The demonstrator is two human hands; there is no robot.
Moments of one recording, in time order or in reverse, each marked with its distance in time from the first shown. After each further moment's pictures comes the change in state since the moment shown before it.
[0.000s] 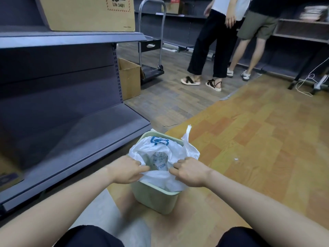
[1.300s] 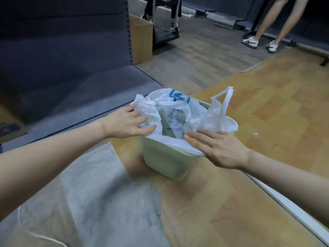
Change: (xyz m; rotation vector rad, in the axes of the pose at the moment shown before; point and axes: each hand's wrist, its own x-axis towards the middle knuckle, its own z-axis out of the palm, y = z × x) left_hand -0.029 -0.028 0.037 0.393 0.777 0.242; right_hand -0.020 -0.023 0.042 -0.104 0.533 -0.113
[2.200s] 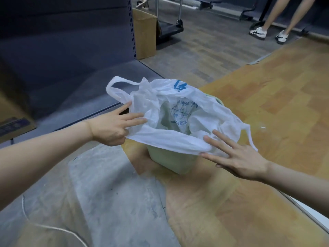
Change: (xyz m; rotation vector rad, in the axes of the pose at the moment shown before) left_hand -0.033 0.009 -0.022 -0.162 -0.370 0.047; right_hand -0.058 -0.015 0.018 -0.028 -0.067 0.062
